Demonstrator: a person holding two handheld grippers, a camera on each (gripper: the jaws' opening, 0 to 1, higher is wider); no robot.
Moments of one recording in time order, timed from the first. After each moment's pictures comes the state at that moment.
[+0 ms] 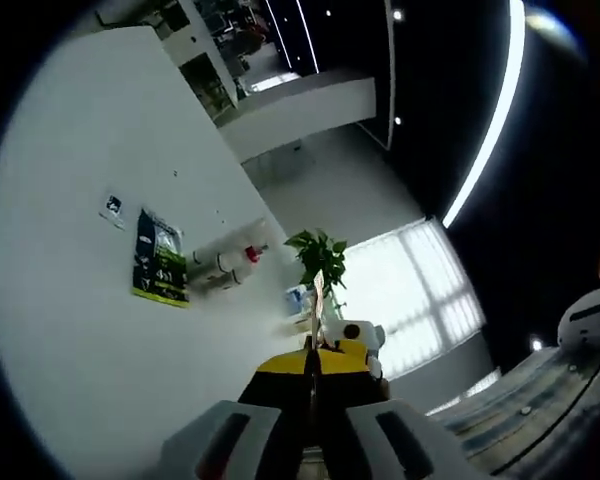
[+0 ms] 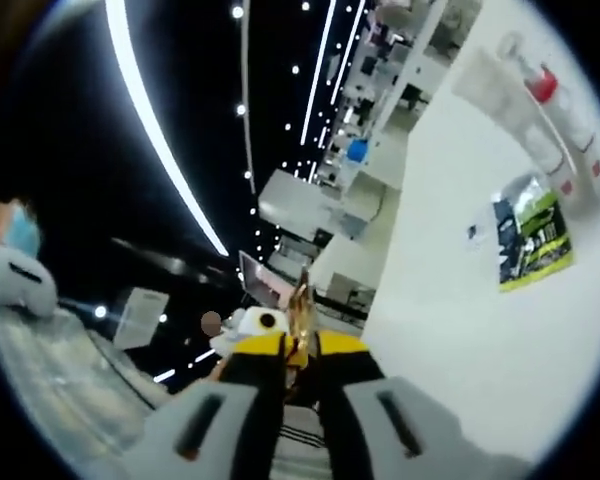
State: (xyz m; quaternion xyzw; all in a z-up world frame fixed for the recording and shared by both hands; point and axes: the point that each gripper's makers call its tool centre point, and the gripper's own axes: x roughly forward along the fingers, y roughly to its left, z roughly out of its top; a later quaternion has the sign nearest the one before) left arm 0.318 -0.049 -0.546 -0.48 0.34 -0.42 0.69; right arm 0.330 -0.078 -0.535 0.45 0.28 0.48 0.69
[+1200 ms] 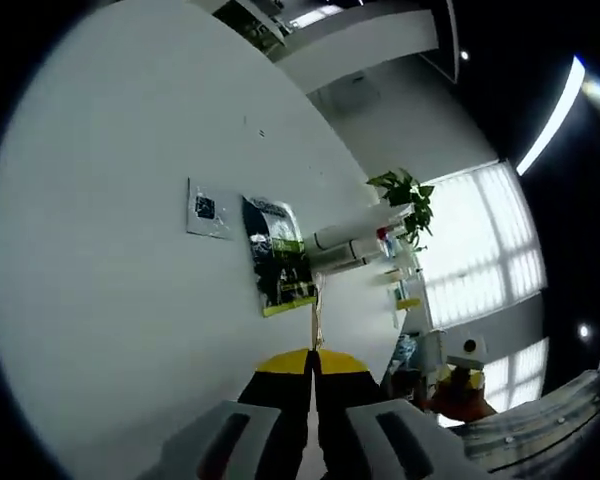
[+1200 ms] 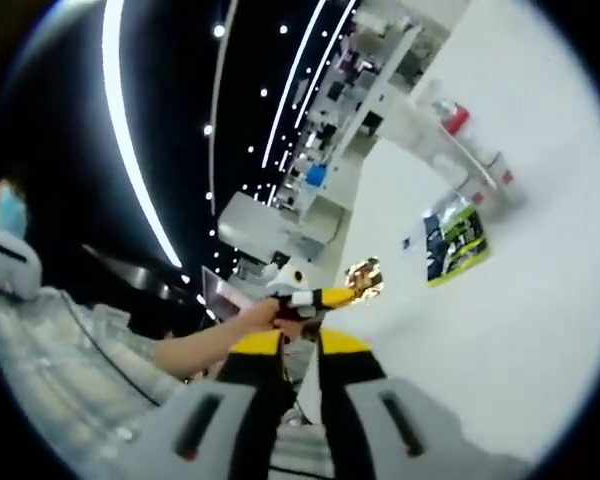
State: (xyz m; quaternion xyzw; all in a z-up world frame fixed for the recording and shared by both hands) left arm 0.407 -0.005 -0.672 -0.35 0.53 -0.36 0.69; right arm 0.311 -0.145 -0.565 0.45 0.28 0.38 0.76
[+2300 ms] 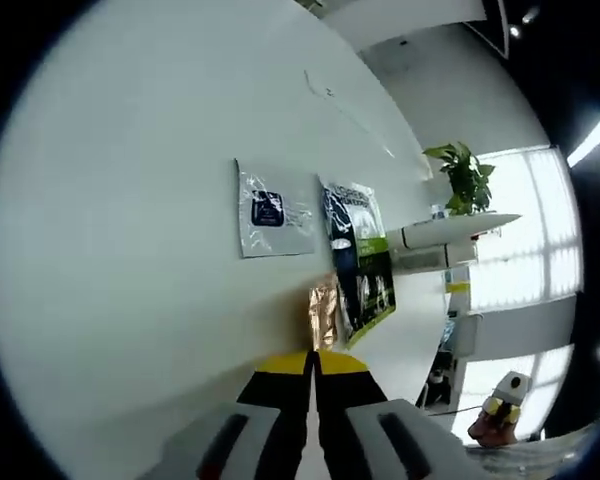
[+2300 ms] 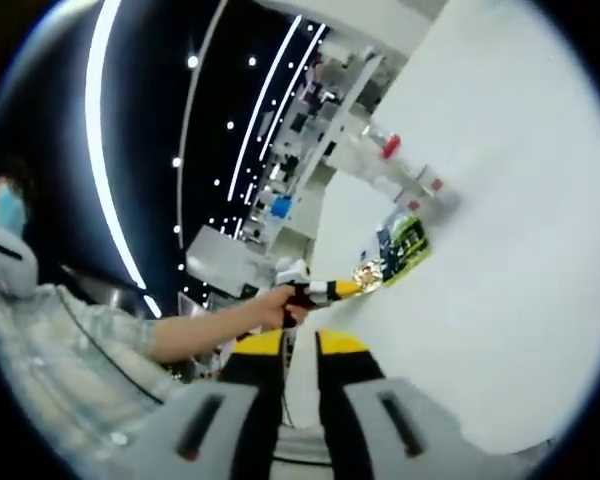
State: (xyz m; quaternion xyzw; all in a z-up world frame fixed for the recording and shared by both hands) left arm 0.445 -0.014 -0.746 -0.27 0.63 -0.30 0.66; right arm 0.282 -0.184 -0.577 0.47 0.27 0.29 0.79
